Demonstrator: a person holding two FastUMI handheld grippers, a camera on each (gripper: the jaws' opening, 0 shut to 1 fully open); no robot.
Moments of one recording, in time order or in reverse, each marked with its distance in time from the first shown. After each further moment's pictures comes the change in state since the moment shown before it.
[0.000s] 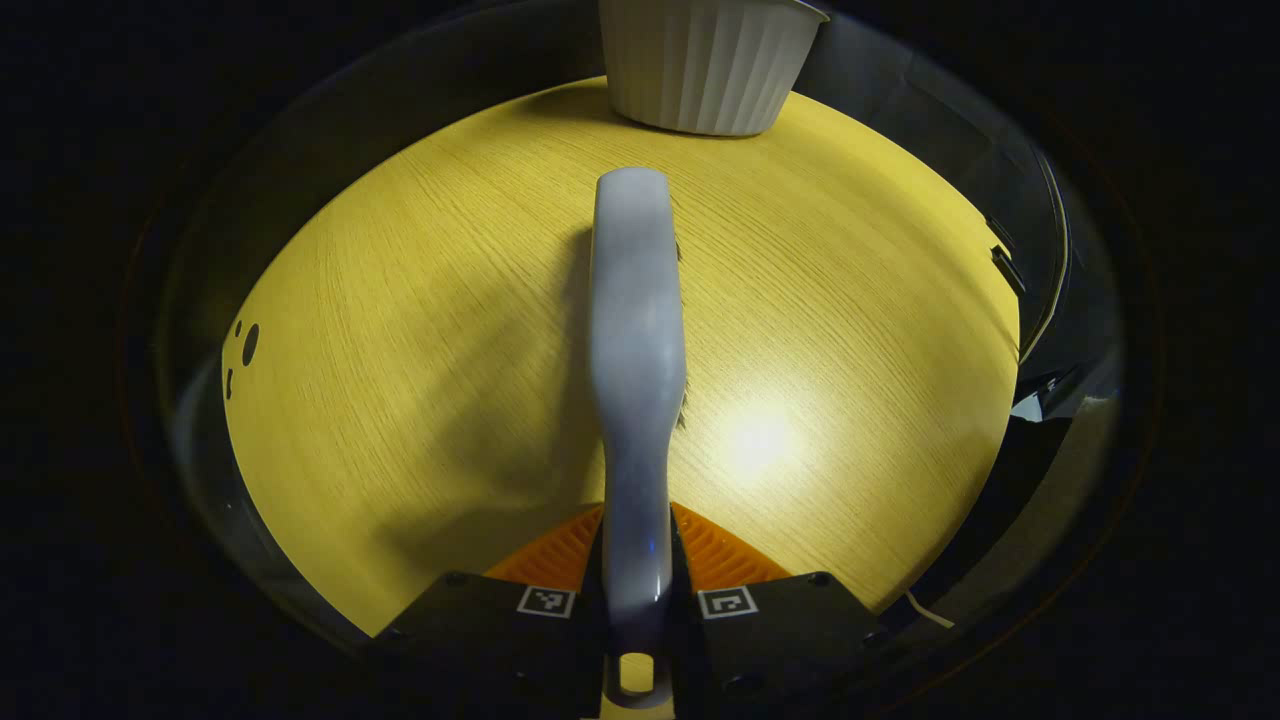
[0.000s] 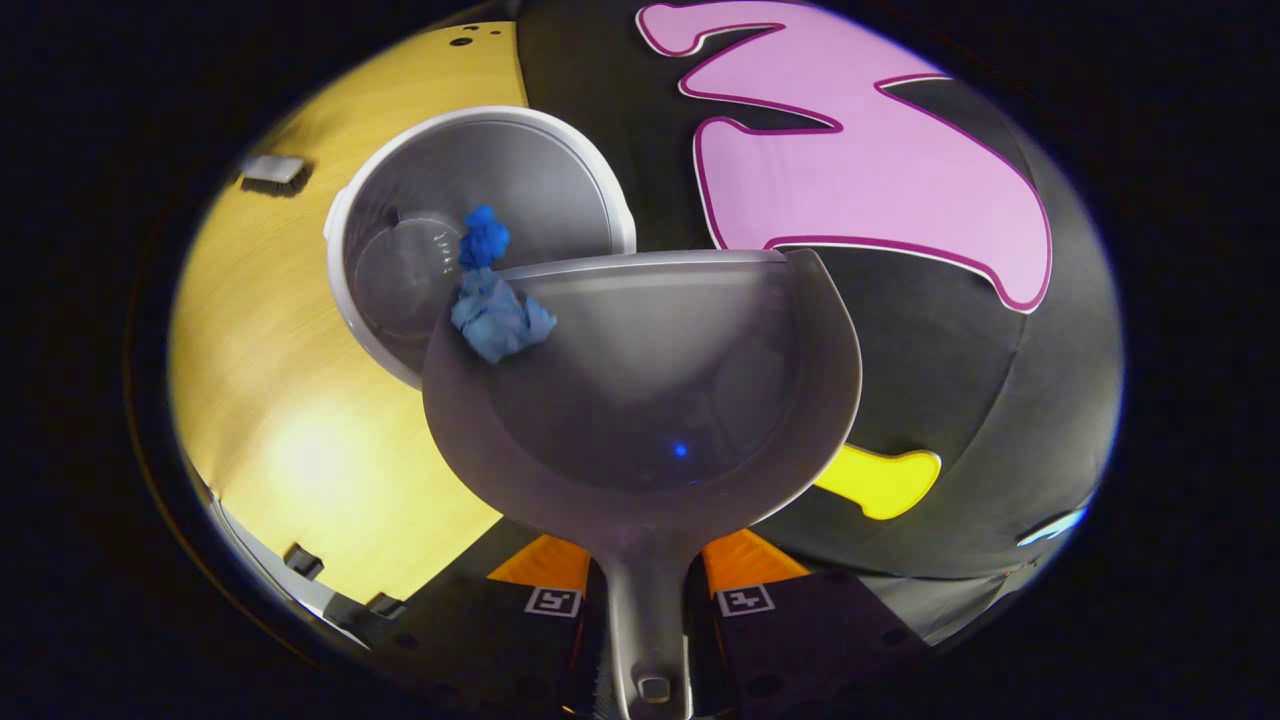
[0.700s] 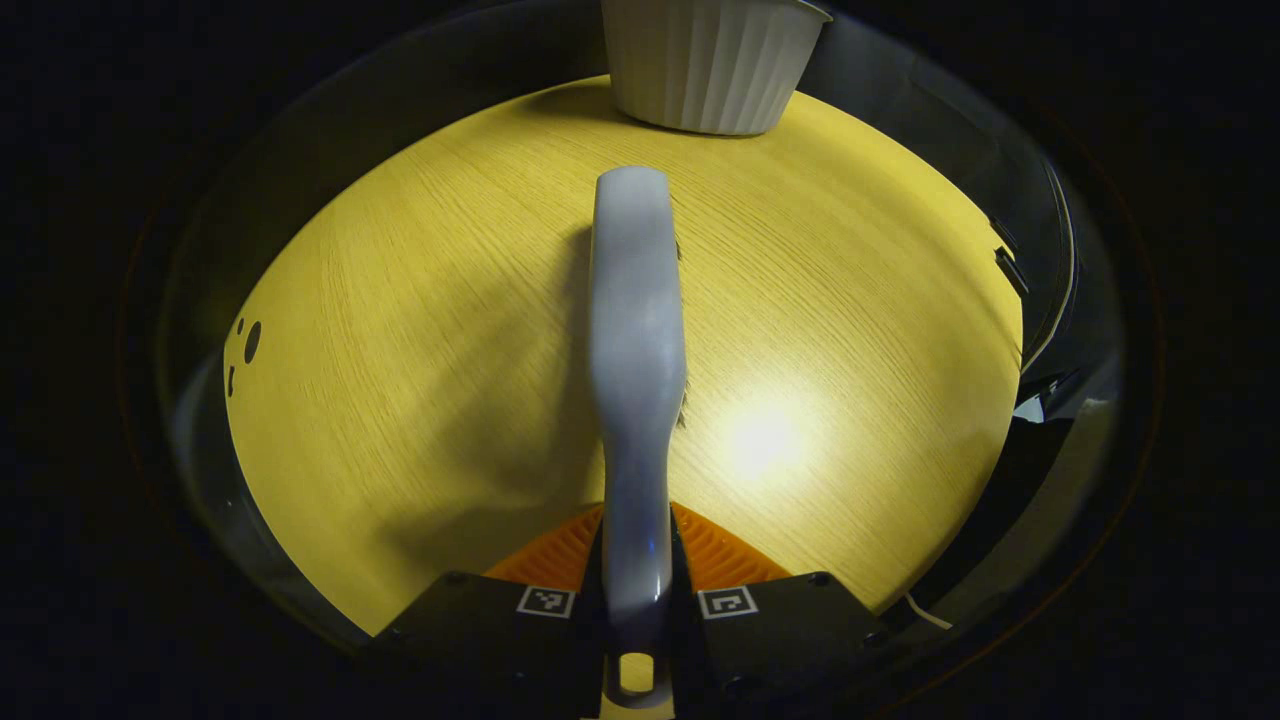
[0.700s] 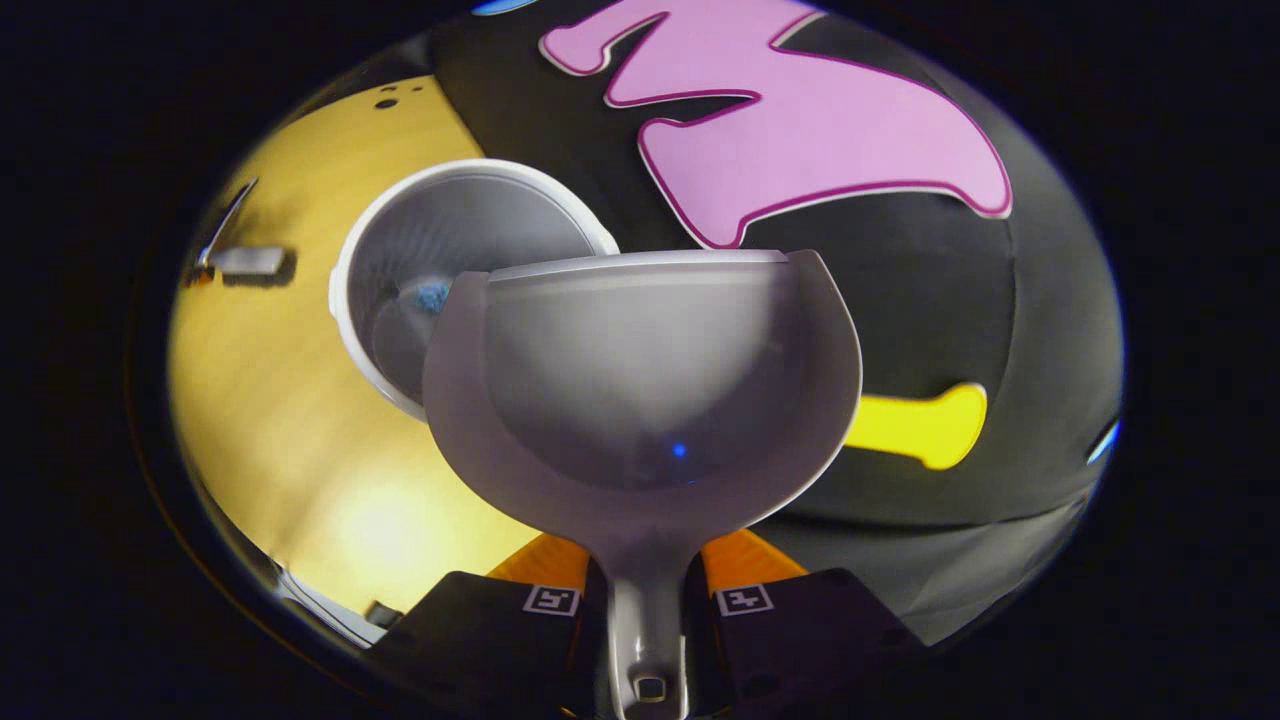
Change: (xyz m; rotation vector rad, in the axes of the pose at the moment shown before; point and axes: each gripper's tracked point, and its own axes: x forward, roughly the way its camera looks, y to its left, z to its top) left arm 0.000 0.001 0.000 -0.005 0.006 0.007; right arm -0.007 0.025 -0.001 0.365 -0.071 0.148
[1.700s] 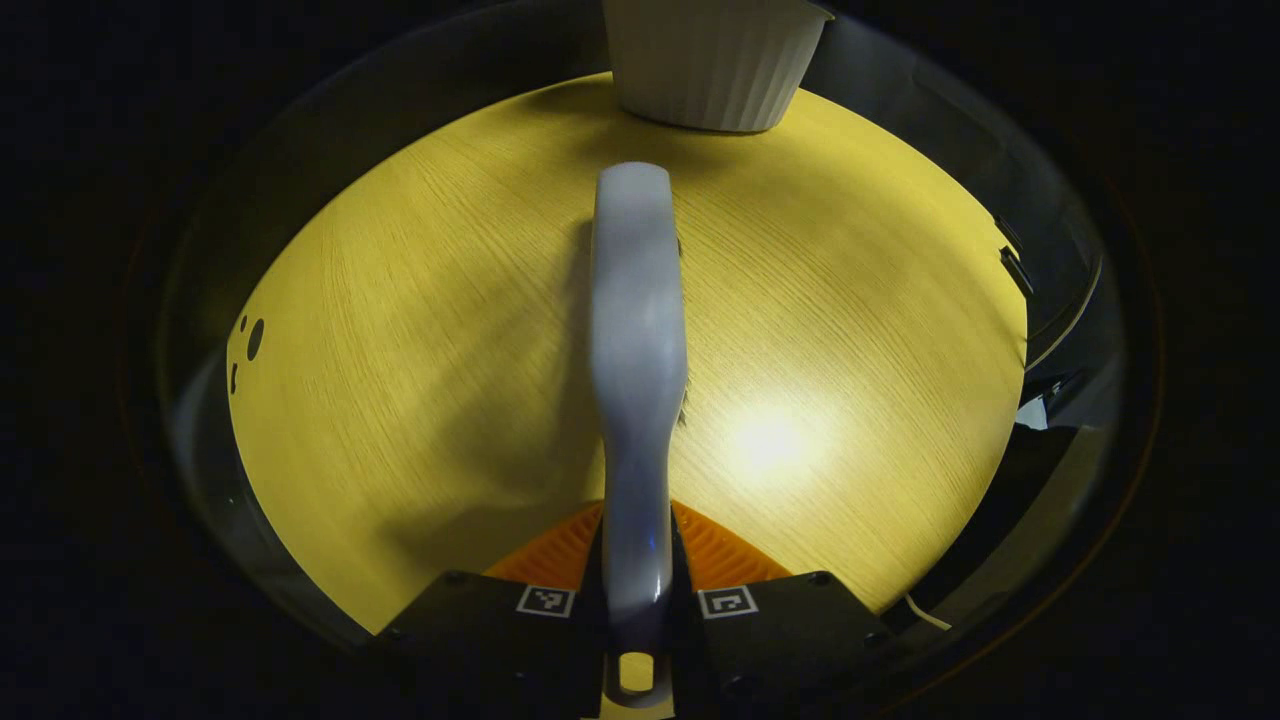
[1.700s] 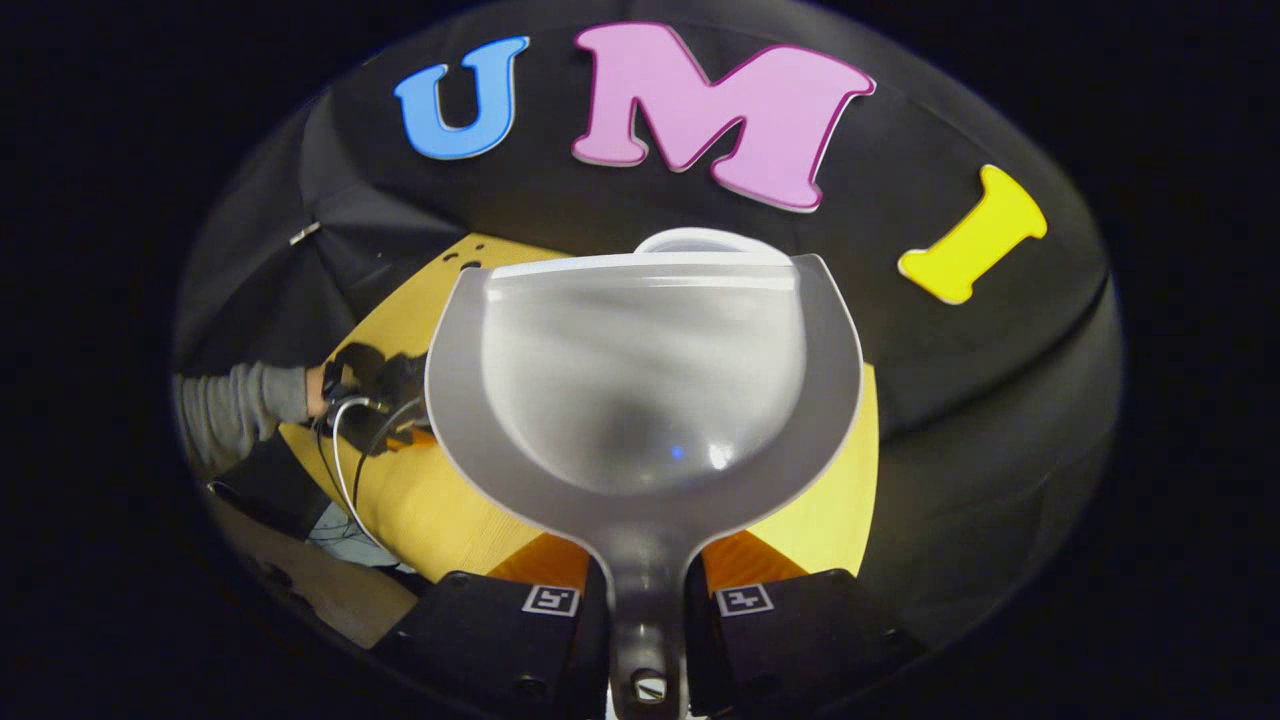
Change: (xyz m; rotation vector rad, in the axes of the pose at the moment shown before) left arm 0.000 0.001 -0.001 -0.004 0.006 0.009; right arm -0.131 0.217 -0.032 0.534 -0.168 0.493
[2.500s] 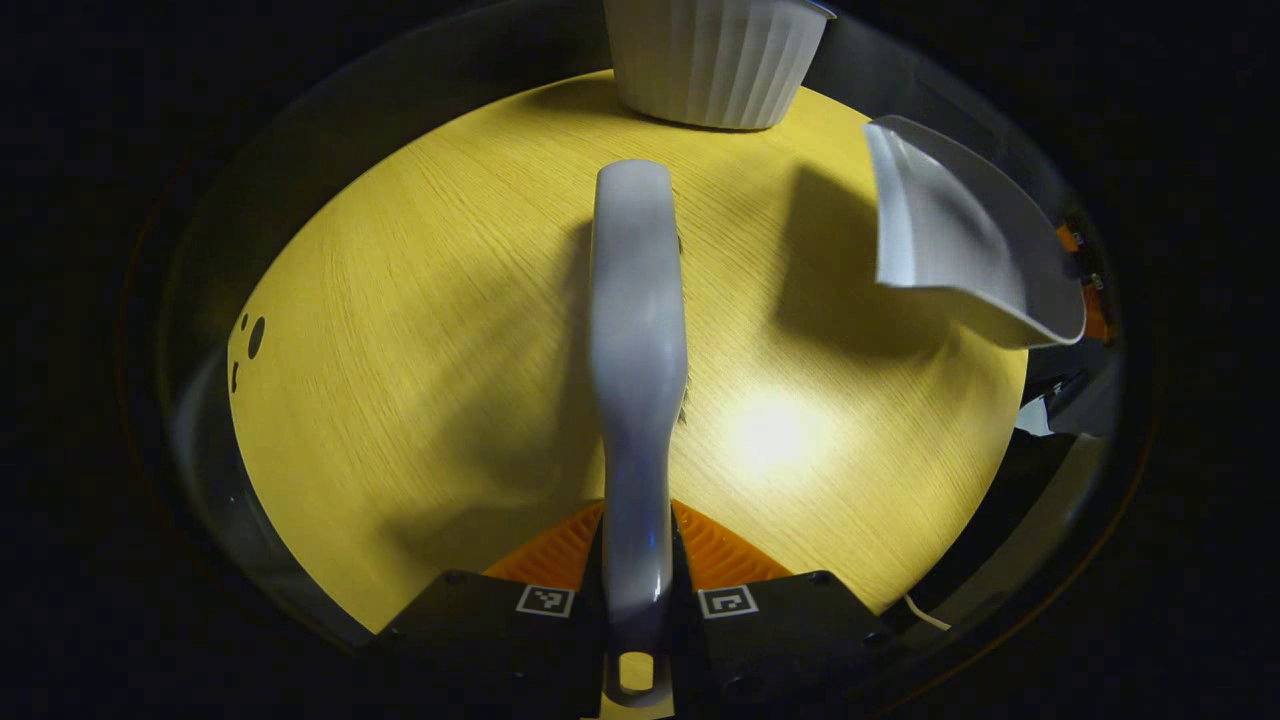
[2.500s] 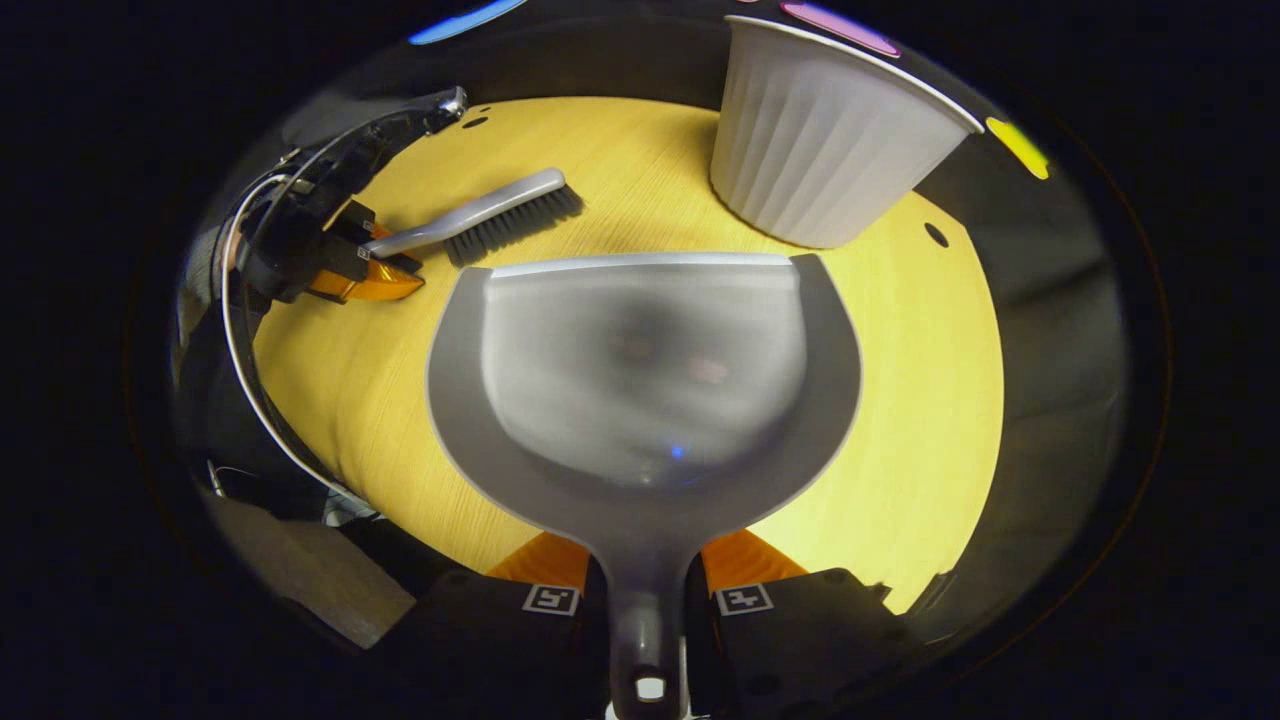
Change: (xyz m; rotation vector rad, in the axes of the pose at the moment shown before) left arm -0.001 0.001 0.000 -0.006 0.002 0.007; right arm 0.134 0.092 -0.170 0.063 0.333 0.063
